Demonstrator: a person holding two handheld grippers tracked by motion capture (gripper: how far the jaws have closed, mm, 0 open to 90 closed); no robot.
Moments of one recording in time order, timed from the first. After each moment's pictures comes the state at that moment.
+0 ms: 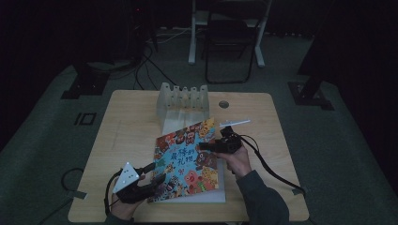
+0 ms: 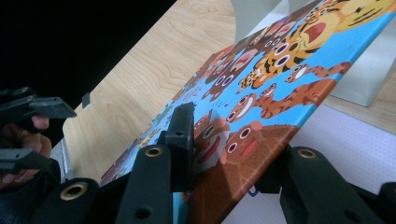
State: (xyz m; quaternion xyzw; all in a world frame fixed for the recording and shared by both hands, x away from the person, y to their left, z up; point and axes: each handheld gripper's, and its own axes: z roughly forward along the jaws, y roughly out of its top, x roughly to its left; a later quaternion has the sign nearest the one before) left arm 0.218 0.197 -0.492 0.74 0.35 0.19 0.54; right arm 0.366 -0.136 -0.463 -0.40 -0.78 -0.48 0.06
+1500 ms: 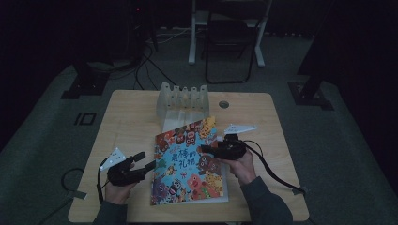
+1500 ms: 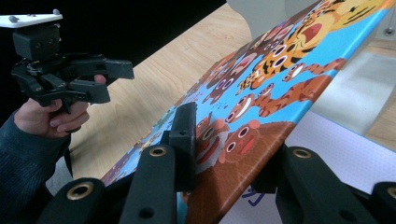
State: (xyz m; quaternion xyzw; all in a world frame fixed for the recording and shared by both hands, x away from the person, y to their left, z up) left arm 0.264 0.235 -0.504 0.71 0.40 0.14 0.56; right arm 0.338 -0.147 -0.453 -0.33 -0.78 -0.53 0.00
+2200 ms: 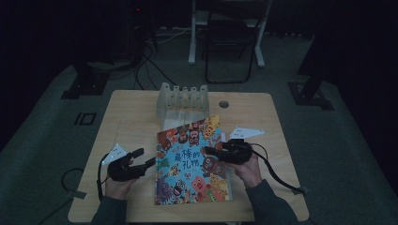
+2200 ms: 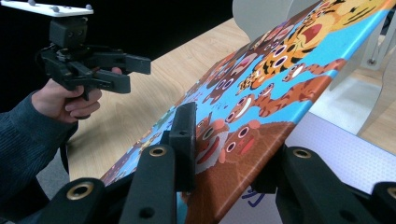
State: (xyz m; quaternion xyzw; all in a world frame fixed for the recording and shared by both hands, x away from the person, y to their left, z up) left arm 0.277 0.236 -0.503 0.72 0.41 0.15 0.54; right arm 0.320 -0.159 -0.442 -0.29 -0.79 -0.54 -0.04
